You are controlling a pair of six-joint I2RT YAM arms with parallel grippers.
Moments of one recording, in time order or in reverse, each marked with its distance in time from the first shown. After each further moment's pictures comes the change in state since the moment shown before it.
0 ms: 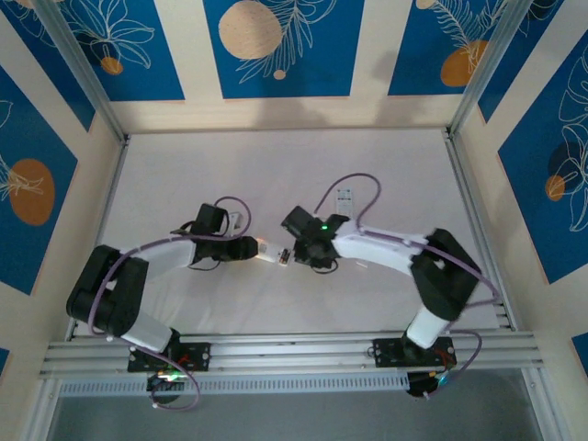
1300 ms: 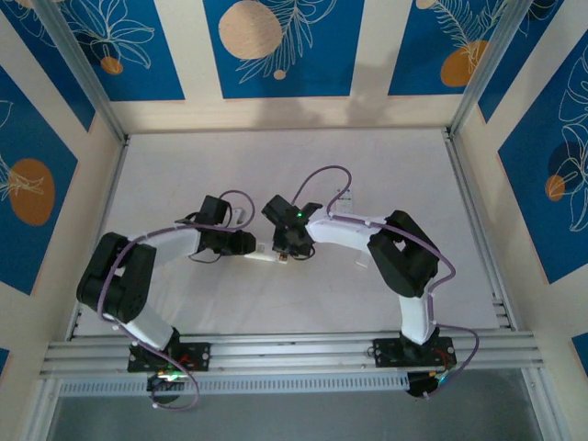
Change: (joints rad) left arm 0.013 0.125 0.098 -0.055 0.008 0.061; right arm 0.018 0.344 0.259 0.059 -0.075 -0.050
